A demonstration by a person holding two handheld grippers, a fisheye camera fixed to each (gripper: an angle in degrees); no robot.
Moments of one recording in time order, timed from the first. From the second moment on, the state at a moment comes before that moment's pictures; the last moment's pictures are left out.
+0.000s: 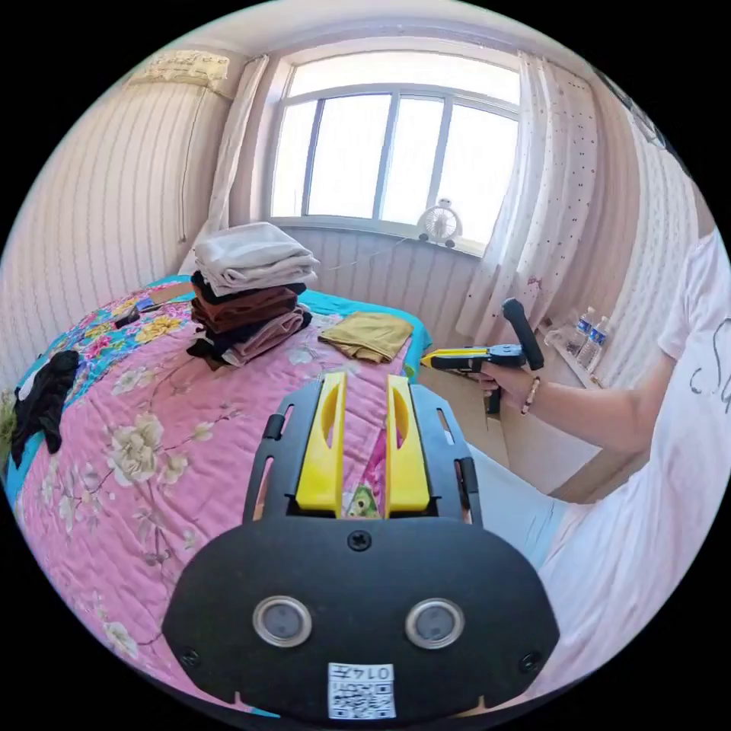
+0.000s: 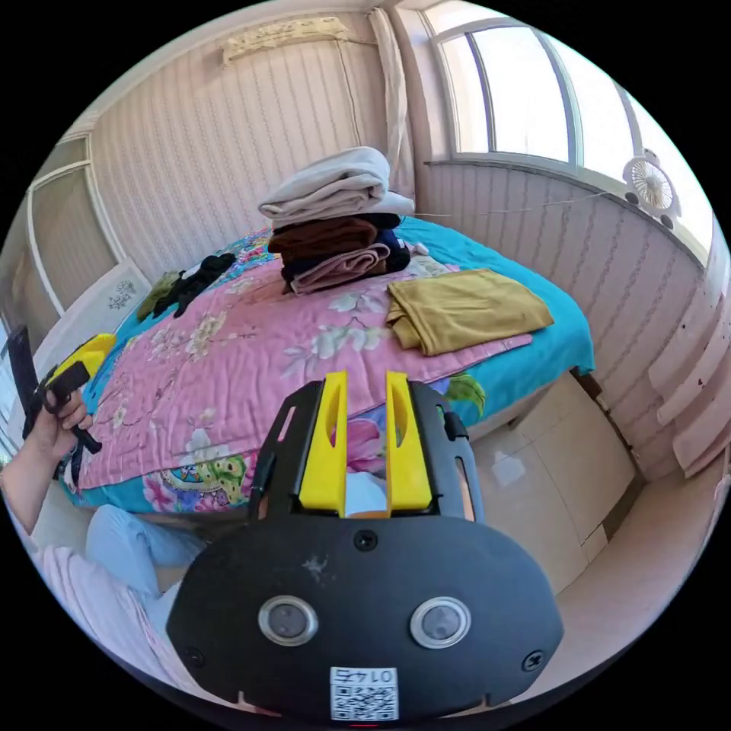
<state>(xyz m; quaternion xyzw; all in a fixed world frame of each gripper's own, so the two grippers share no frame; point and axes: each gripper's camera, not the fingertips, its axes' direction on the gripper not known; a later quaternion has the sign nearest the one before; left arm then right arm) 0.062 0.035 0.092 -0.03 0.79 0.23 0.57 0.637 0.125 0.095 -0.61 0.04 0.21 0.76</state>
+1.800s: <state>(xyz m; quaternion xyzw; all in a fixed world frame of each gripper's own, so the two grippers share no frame) -0.124 -0.059 0.318 -0.09 0.66 0.07 0.74 0.538 0.057 0.131 -0.61 -0.32 0.24 0.69</state>
